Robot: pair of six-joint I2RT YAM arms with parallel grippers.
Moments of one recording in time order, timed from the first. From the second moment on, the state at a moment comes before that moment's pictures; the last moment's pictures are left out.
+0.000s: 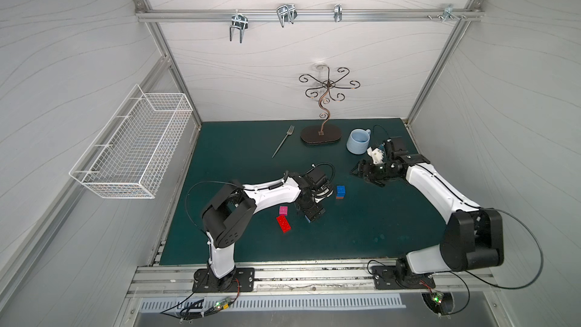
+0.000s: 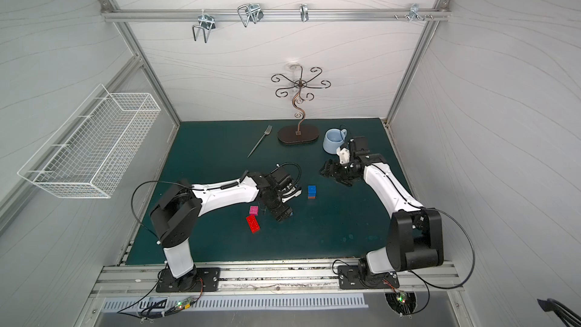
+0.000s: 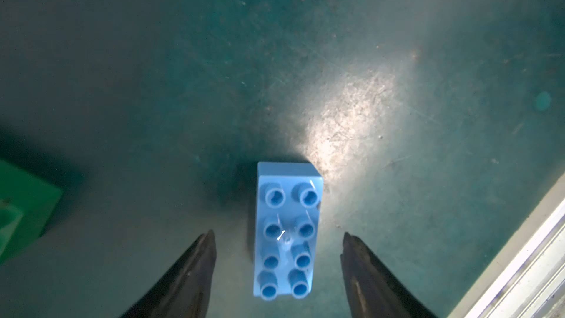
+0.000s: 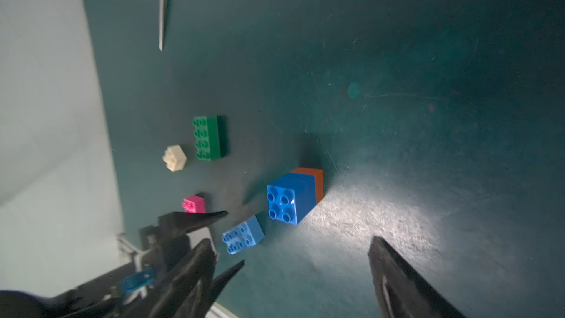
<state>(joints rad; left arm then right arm) -0.85 1.80 1.20 -0.70 0.15 0.04 0.26 1.42 1.09 -0.77 -0.43 0.35</state>
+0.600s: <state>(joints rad) -0.43 1.12 0.81 -0.62 0.08 -0.29 0.86 1.67 1.27 -0.89 -0.13 0.35</state>
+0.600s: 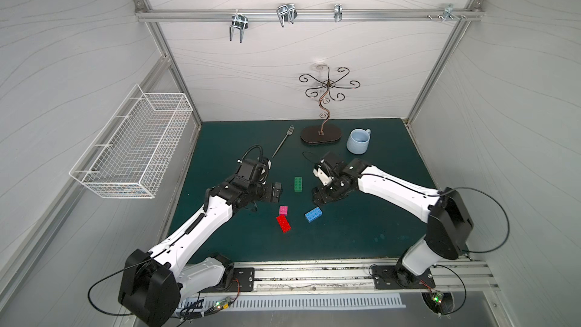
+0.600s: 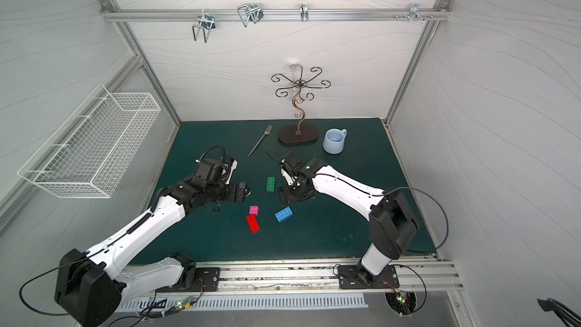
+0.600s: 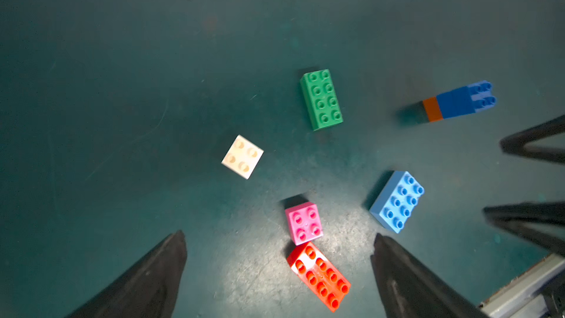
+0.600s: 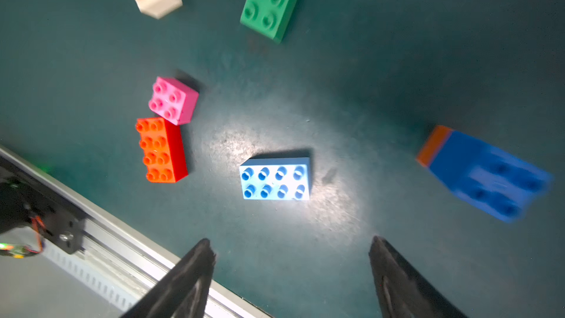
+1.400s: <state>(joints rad) -0.42 1.11 0.75 -0.58 0.08 -0.36 0.94 1.94 1.37 -0.90 -0.11 0.34</state>
